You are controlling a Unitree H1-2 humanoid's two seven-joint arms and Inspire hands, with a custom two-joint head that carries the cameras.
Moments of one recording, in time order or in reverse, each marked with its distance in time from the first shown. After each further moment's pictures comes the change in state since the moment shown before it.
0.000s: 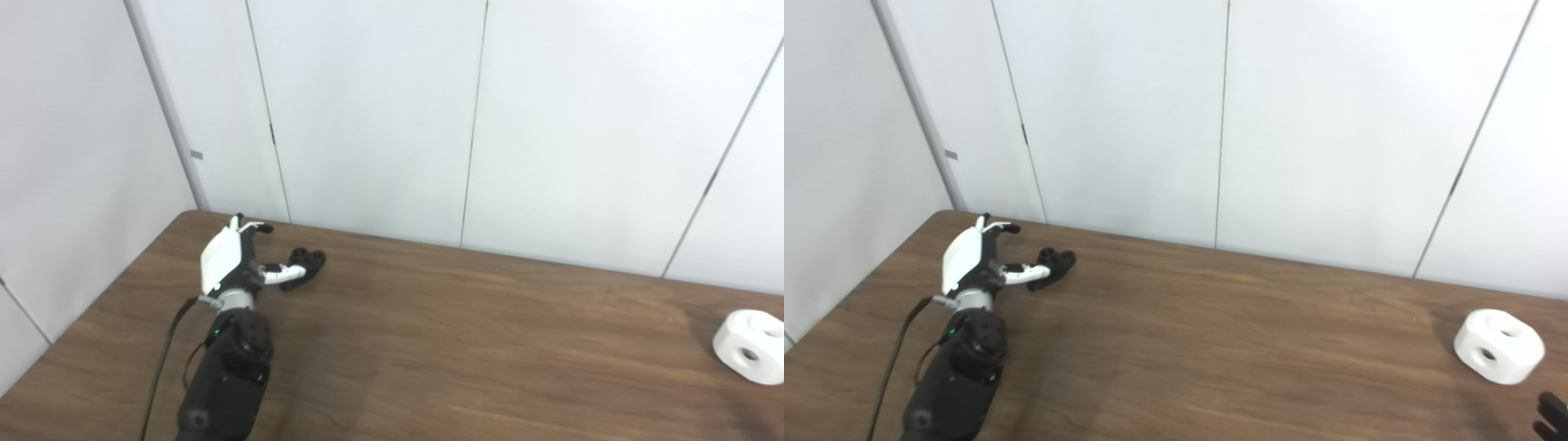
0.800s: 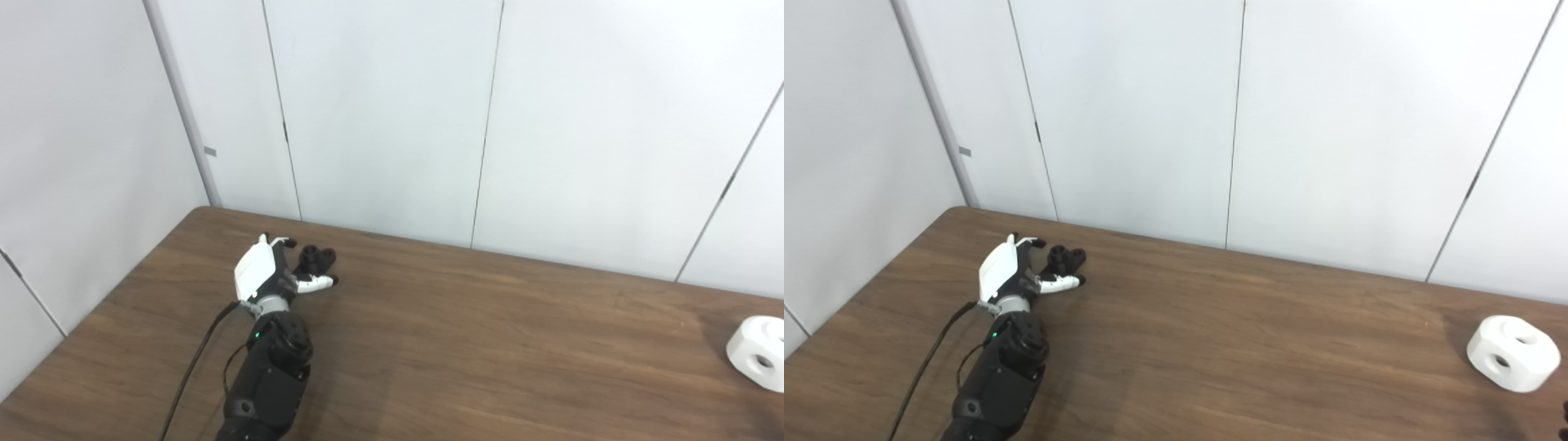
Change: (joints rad) left arm -0.026 -0.083 0.011 0.122 0.044 0.024 0.025; right arm -0.018 0.005 -0.028 0.021 0.013 0.000 0.036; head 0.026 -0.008
